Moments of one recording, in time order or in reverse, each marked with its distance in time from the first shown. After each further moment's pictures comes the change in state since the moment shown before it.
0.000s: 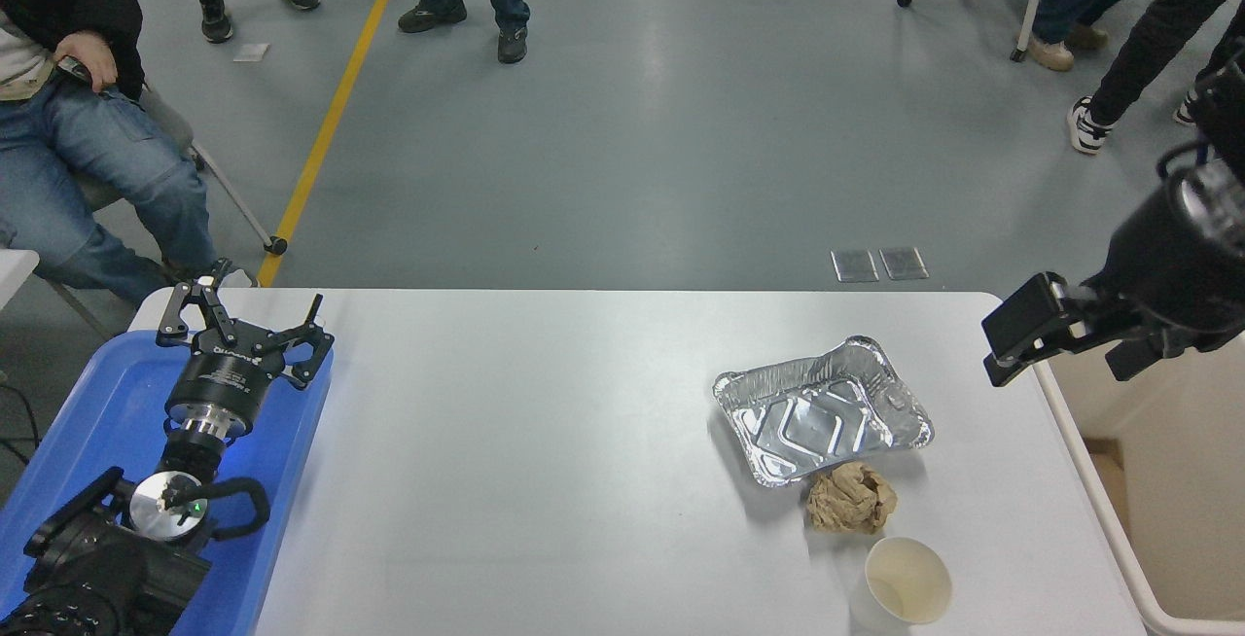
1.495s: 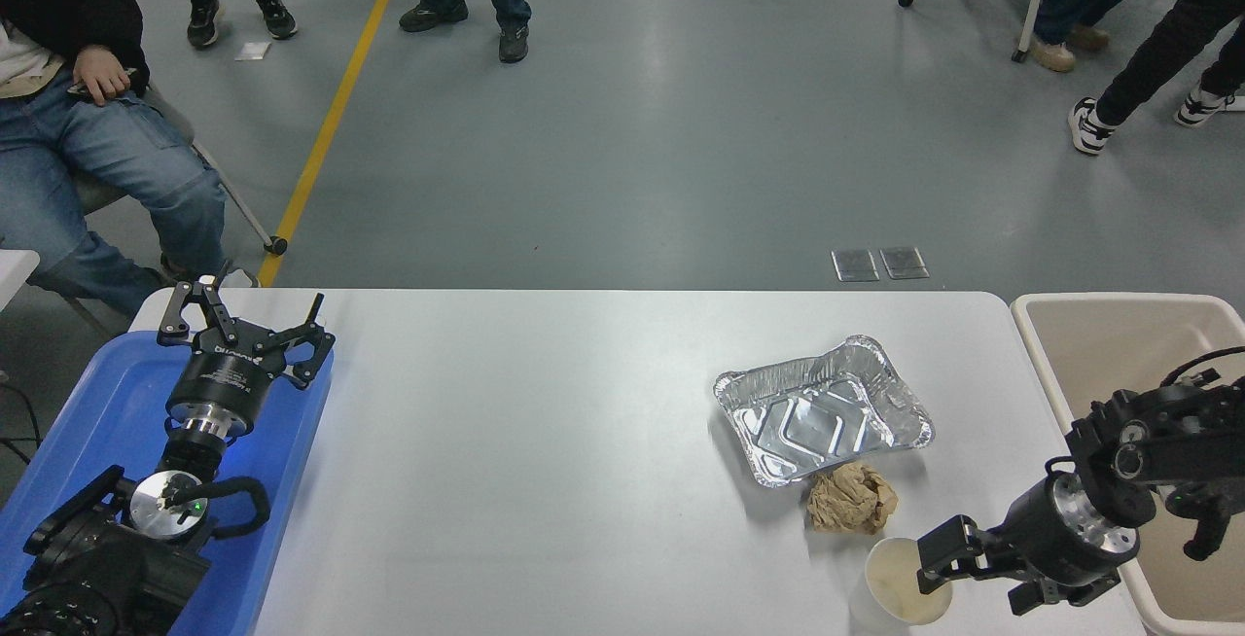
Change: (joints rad) left arm -0.002 0.001 0.003 -0.001 0.002 0.000 0.002; right arm -0.901 -0.026 0.408 -0.280 -0.096 -0.352 -0.007
